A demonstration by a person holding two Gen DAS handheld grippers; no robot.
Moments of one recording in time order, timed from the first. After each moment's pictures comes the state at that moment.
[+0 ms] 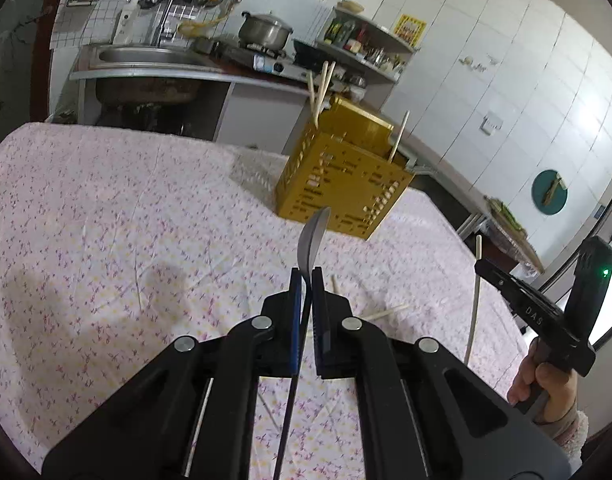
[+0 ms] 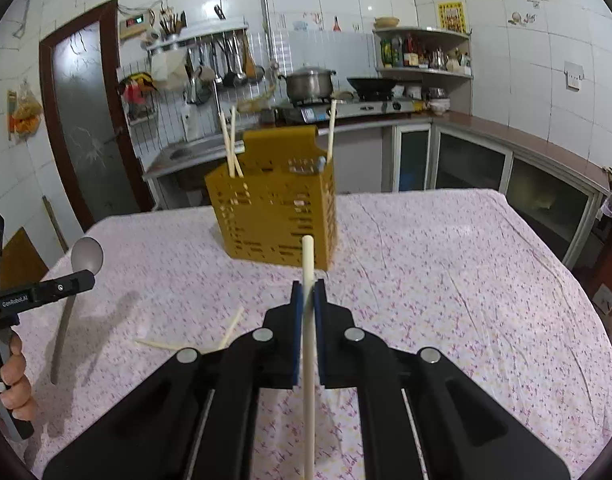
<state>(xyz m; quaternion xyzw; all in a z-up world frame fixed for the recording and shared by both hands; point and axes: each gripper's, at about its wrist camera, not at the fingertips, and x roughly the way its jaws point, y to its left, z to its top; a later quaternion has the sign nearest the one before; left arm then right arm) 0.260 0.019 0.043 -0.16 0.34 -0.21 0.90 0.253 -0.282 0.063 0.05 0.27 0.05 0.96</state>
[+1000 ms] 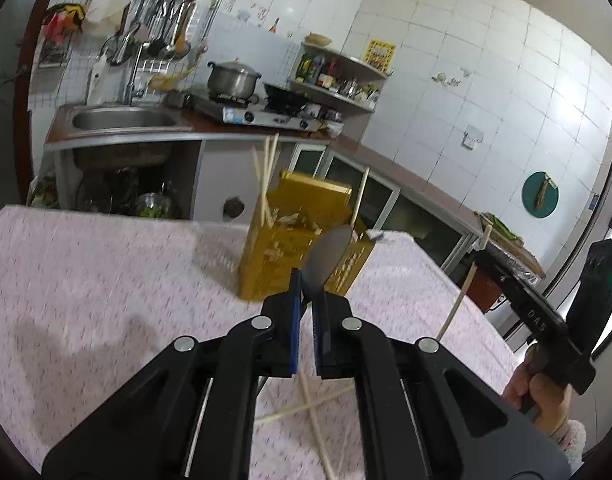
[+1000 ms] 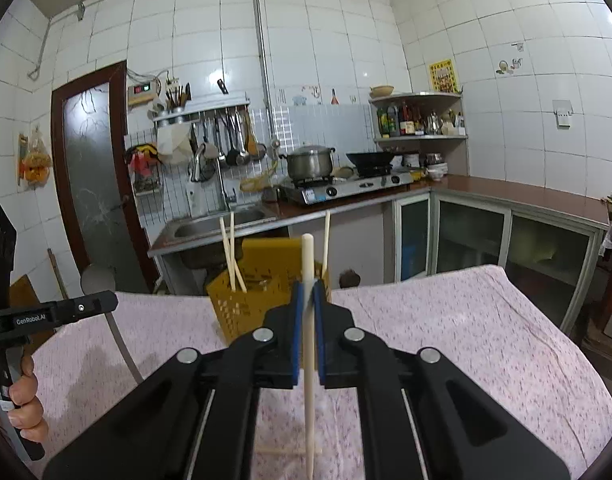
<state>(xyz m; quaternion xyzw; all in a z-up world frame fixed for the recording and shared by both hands) 0.294 -0.025 0.110 -0.12 0.26 -0.22 0.93 0.269 -0.301 0.117 0.07 0.14 0.05 0.99</state>
